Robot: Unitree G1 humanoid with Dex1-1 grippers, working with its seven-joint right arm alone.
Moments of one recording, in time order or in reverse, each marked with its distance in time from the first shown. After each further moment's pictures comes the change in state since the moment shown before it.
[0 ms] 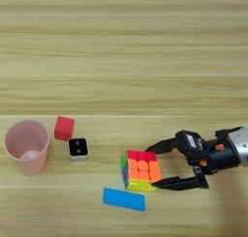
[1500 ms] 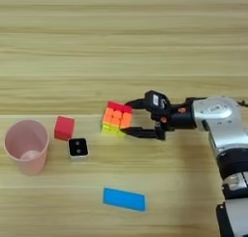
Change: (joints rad) arm -0.302 0.268 -0.099 0.254 -0.302 0.030 -0.251
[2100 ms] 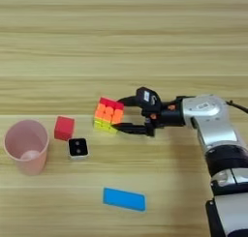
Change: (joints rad) arm -0.022 0.060 0.002 -0.002 -0.008 0.053 -0.027
